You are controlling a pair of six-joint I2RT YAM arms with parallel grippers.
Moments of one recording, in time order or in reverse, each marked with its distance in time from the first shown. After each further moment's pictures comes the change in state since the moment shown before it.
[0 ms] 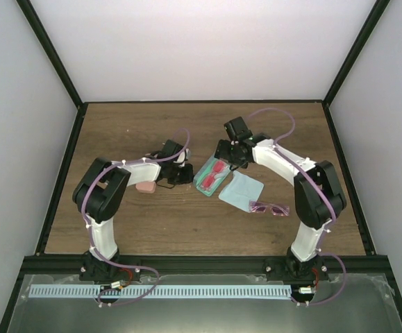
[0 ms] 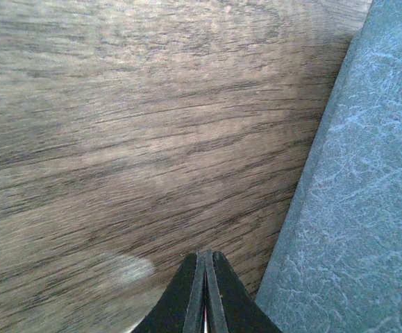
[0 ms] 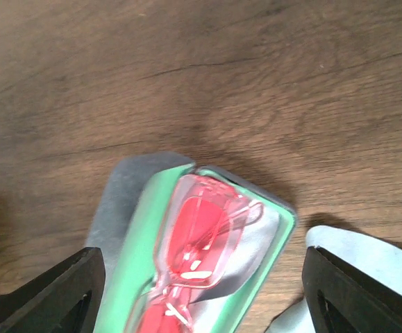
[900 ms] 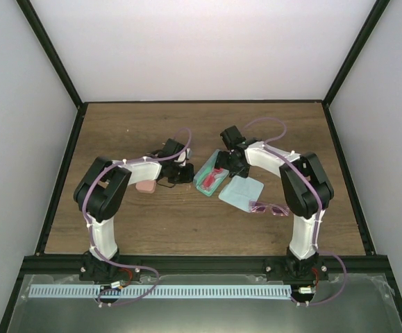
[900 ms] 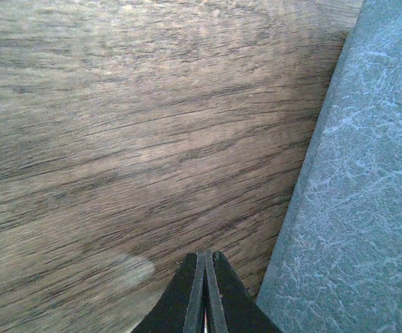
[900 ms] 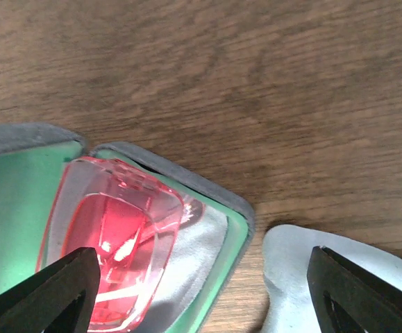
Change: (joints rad) left arm -0.001 0.014 0.027 -0.025 0.000 0.041; right arm -0.002 0.148 -0.016 -0.017 0.013 -0.017
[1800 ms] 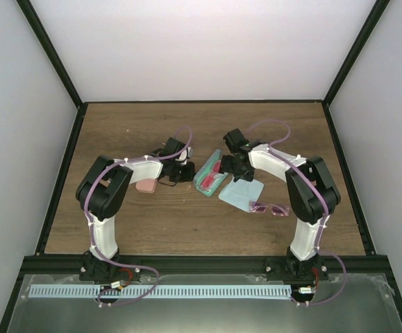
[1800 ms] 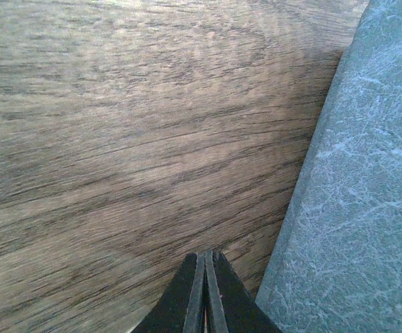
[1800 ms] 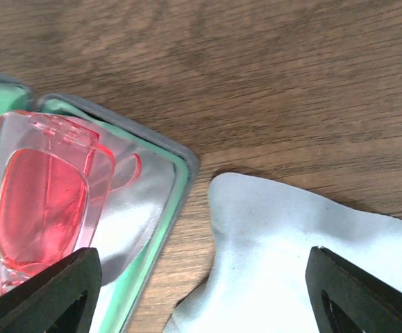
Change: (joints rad) left arm -0.001 0.022 0.025 0.006 0.001 -0.022; right arm -0.003 -0.065 -0.059 -0.064 0.037 -0.018
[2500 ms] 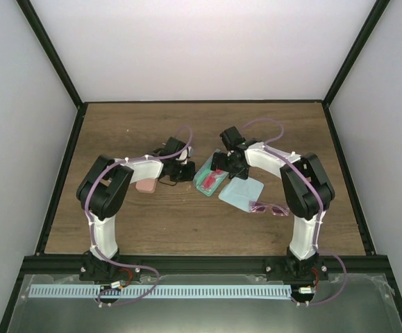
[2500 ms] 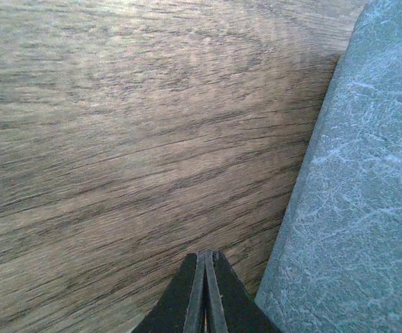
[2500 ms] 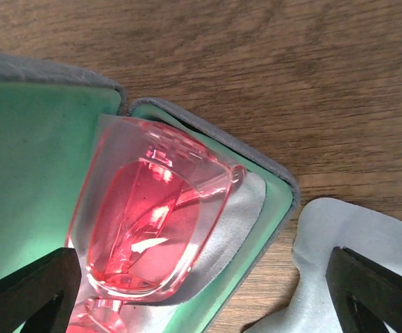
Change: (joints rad) left arm 0.000 0.009 0.010 0.004 0.003 0.000; right arm 0.012 0.046 0.049 0.060 -0.109 -0.033
